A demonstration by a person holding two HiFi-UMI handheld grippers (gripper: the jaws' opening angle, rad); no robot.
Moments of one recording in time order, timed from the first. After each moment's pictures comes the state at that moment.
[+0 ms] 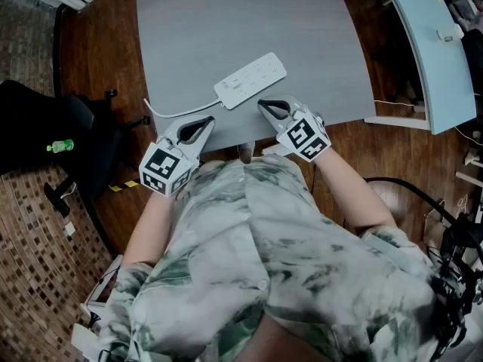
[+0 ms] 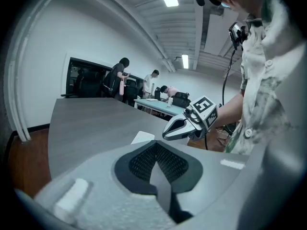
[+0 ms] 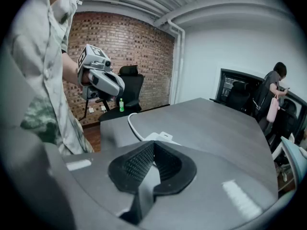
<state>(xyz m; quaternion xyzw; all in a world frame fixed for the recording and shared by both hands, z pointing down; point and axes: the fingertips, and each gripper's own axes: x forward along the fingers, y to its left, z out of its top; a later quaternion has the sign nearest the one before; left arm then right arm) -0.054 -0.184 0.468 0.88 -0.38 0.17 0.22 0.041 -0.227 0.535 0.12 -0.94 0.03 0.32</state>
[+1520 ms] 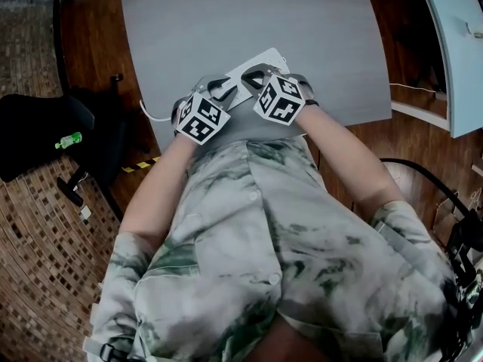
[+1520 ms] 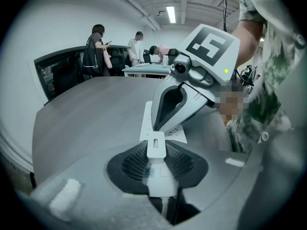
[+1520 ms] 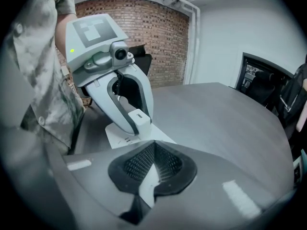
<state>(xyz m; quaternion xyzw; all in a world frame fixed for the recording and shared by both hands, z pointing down) -0.012 -0.301 0.618 0.85 -0.30 0.41 0.16 -0.003 -0.301 0.631 0.03 -0.91 0.02 0.41</state>
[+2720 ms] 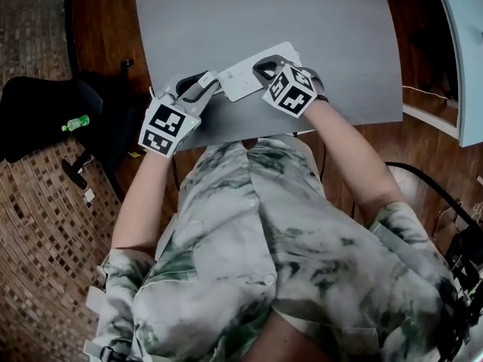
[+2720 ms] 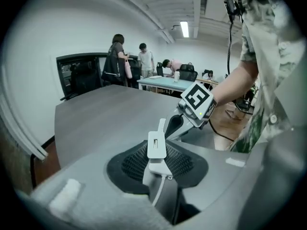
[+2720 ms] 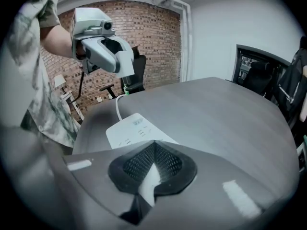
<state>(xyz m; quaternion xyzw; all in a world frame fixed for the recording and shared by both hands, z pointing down) -0.071 -0.292 0.515 0.85 -0.37 0.34 0.18 -0.003 -0.306 0.627 0.04 -0.91 0.07 0.41</state>
